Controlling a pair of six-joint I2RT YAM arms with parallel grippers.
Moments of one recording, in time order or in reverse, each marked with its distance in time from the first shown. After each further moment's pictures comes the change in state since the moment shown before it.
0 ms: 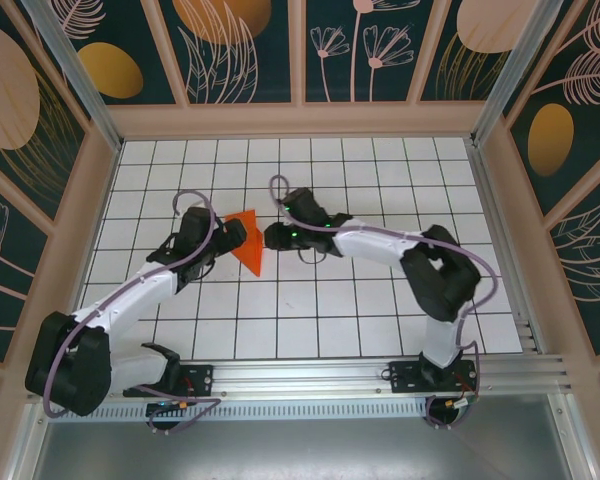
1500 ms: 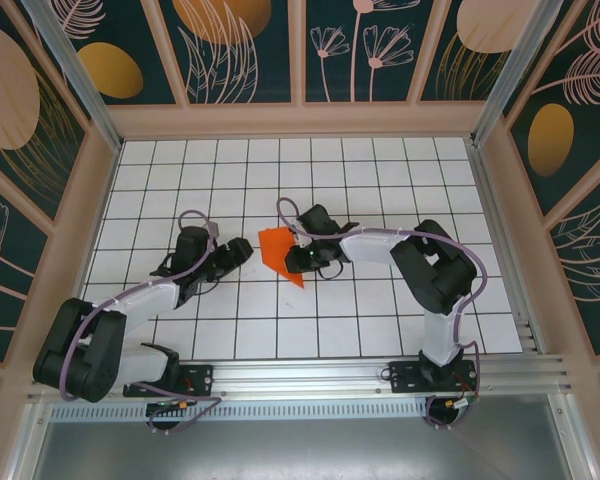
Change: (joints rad) left arm 0.039 0.085 -0.225 0.368 0.403 -0.134; right arm -0.089 0.023 -0.177 -0.049 -0.158 -0.150
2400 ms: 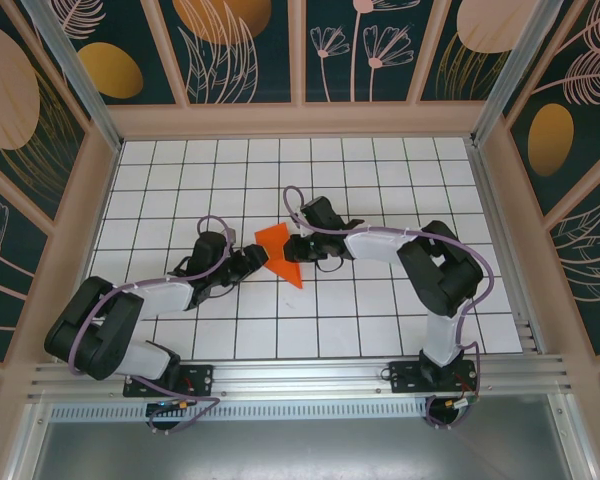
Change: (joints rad) left arm -0.105 0.121 -0.011 0.145 0.017 -0.101; right arm -0.024 -0.033 0.006 0.077 -0.006 0.095
